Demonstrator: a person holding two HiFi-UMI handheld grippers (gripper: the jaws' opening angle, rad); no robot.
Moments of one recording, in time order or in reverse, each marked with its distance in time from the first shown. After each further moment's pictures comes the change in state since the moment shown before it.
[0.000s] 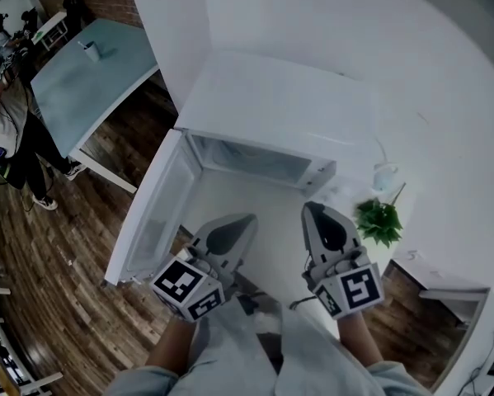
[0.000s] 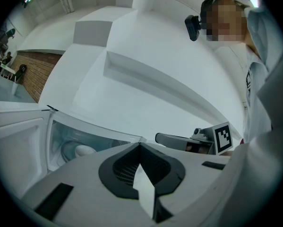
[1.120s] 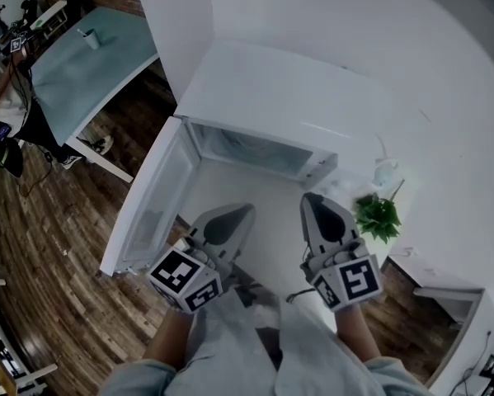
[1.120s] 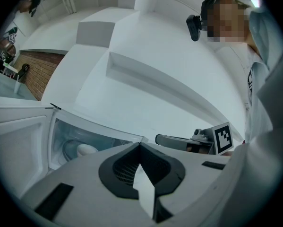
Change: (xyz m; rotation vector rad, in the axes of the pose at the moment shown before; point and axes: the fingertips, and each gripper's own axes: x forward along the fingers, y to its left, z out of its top) left arm -0.002 0.006 -0.003 -0.015 -0.014 0.016; right arm 0.005 0.000 -0.008 0.005 0.033 0.004
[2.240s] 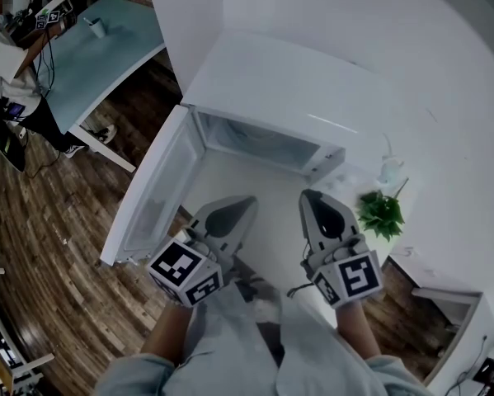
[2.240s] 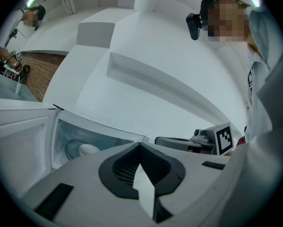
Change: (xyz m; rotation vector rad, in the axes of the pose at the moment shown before) left arm -0.004 0.003 0.000 0.006 0.001 0.011; right arm 0.005 0.014 -0.005 -0.026 0.016 0.053
